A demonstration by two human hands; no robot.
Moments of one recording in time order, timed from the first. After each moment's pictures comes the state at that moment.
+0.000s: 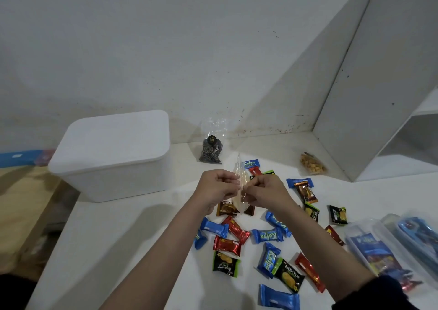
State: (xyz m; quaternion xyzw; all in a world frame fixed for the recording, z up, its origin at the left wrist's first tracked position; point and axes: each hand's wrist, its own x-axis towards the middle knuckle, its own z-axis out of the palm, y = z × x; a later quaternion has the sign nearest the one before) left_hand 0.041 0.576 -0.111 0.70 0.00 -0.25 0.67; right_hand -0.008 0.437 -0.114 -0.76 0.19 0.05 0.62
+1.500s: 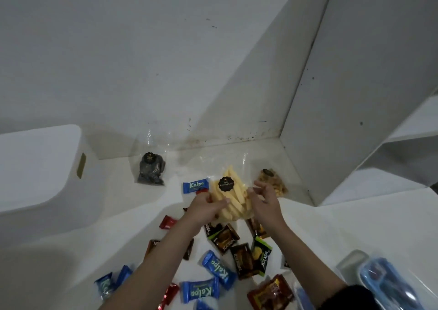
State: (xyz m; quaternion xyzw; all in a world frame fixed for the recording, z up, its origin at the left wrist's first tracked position) left_hand 0.131 0.388 -0.213 0.75 0.07 -0.36 0.56; right_hand 0.068 0.229 -0.213 -0.73 0.26 -0.06 0.63
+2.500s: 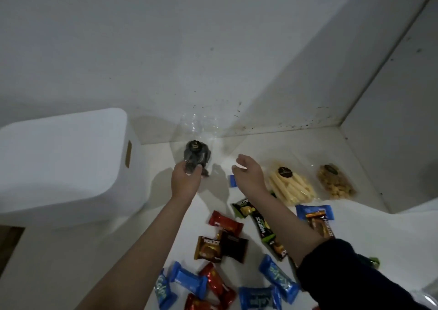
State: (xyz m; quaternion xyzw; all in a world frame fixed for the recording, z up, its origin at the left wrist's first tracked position) left_hand 0.234 0.517 -0.243 0.82 0.18 -0.05 0.55; right_hand 0.202 0.365 -0.235 -0.74 0.24 0.03 0.62
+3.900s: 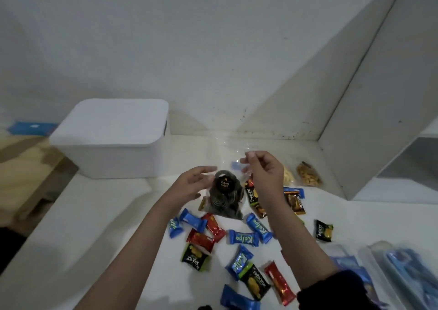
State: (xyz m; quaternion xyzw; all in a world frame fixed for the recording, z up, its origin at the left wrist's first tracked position) left_hand 0.026 0.578 -0.132 0.73 -0.06 -0.21 0.65; right_hand 0.011 0.389 -0.113 -0.67 0.10 -0.17 0.71
